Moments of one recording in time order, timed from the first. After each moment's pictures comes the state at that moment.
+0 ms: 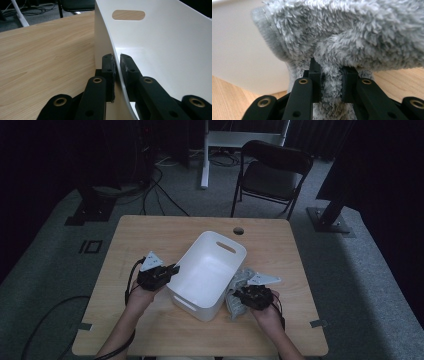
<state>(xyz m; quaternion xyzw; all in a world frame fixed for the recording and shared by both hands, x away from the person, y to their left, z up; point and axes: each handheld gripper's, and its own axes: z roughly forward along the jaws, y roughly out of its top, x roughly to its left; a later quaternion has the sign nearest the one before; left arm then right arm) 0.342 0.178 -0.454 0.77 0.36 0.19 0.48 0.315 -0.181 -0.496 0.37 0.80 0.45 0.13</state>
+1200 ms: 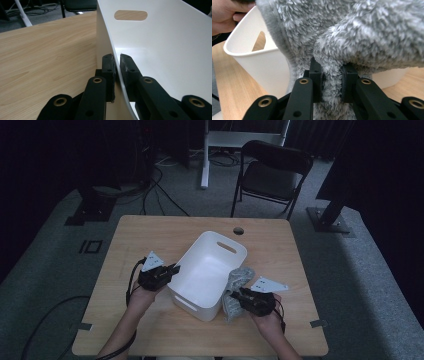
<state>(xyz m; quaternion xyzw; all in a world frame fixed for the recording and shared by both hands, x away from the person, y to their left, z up) 0.341 0.175 -0.454 0.77 0.37 0.19 0.48 0.285 -0.176 -0.470 0.32 0.78 0.51 0.15</state>
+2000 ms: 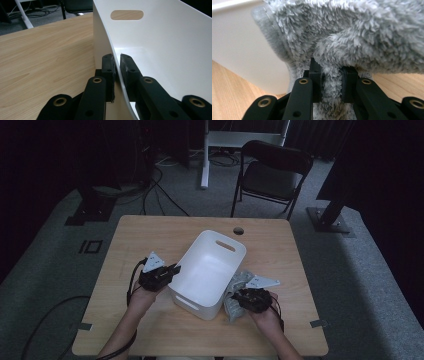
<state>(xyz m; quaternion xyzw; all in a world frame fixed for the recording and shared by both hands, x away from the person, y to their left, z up) 0.340 0.172 -0.455 0.77 0.36 0.20 0.48 0.307 -0.176 -0.496 0.35 0.81 0.45 0.13</state>
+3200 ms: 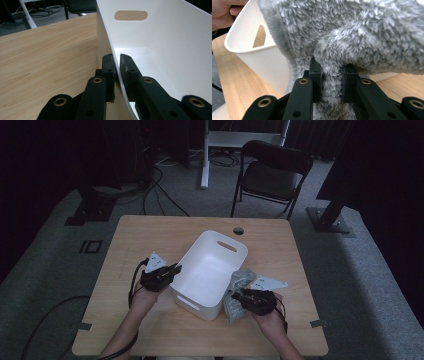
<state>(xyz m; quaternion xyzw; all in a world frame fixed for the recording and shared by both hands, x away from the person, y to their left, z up) 0.339 0.166 -0.454 0.77 0.37 0.21 0.48 0.286 -0.178 -0.466 0.34 0.79 0.49 0.13</state>
